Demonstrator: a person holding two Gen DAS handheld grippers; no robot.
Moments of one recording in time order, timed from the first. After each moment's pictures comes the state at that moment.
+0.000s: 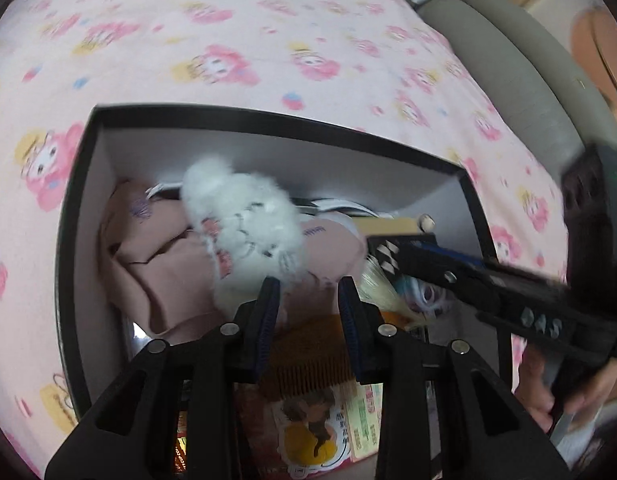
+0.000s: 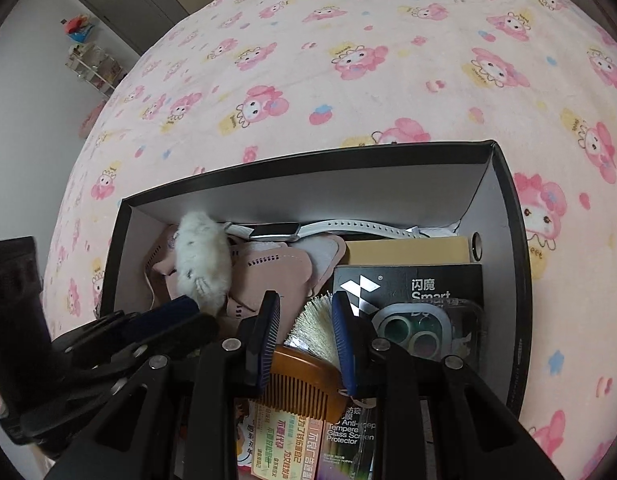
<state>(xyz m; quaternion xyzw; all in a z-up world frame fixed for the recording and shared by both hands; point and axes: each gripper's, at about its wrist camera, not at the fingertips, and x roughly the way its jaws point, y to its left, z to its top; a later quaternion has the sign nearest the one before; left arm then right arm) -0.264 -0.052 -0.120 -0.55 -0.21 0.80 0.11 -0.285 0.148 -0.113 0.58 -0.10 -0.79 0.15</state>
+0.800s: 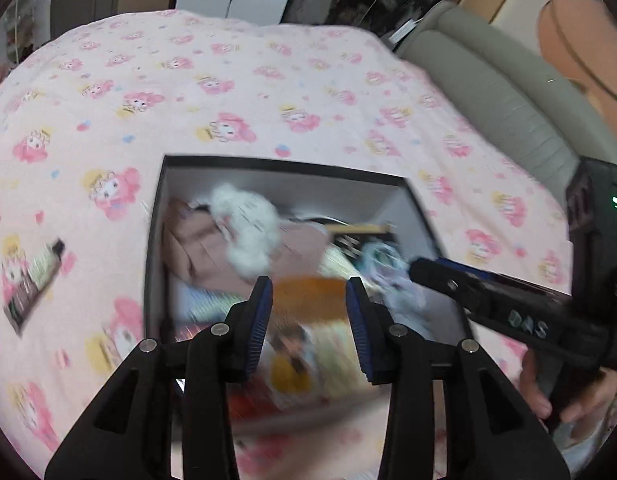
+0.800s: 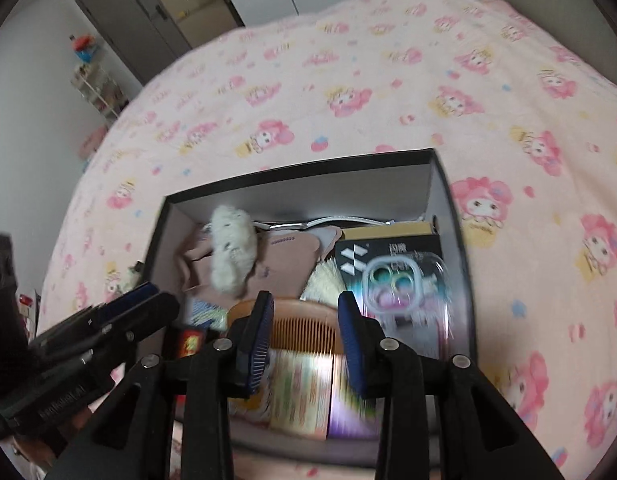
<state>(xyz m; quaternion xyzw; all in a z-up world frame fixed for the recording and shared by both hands) -0.151 -0.034 -0.033 -0.46 -0.16 0.87 0.10 -0.188 0.161 -0.045 0.51 -0.10 -0.85 0.13</state>
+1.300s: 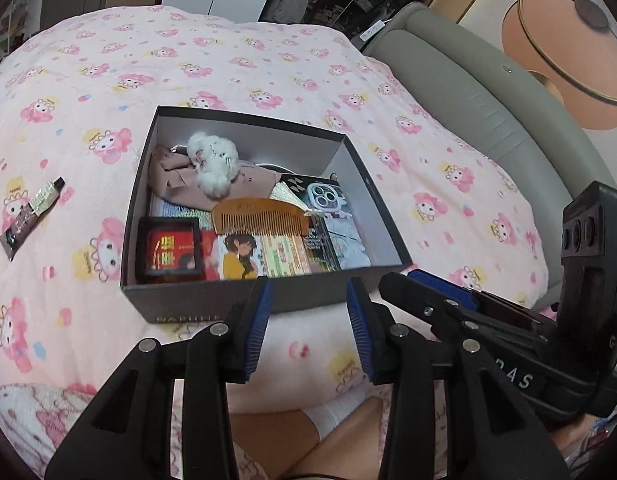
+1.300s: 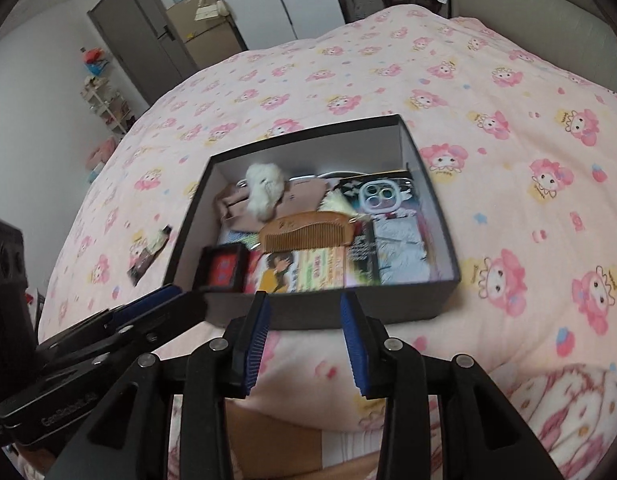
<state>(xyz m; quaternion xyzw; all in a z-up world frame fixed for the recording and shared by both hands) -0.055 -0.015 -0.015 -0.45 -0.17 0.86 0.14 -0.058 0.149 -0.022 0.47 -0.10 -0.87 0.12</state>
